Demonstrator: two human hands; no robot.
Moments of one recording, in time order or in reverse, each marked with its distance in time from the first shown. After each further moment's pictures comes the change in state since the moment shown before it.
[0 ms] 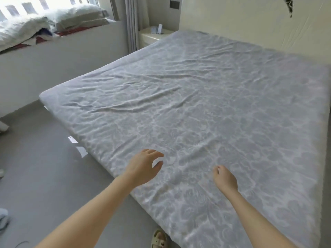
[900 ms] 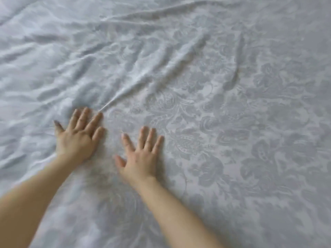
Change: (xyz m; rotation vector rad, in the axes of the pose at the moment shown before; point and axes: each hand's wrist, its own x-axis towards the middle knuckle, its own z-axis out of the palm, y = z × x) left_hand 0.459 -0.603 0.084 0.473 -0.218 -0.046; right_hand 0.303 -0.482 0.428 -0.429 0.028 -0.174
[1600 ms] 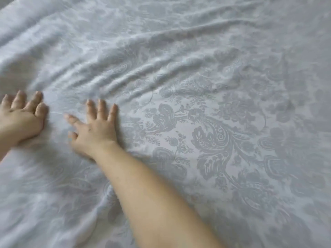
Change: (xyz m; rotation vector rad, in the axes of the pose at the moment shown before) left_hand 0.227 -0.256 0.036 -0.228 0.060 -0.230; right_hand 0.231 -0.179 -0.017 -0.050 -0.024 -0.299
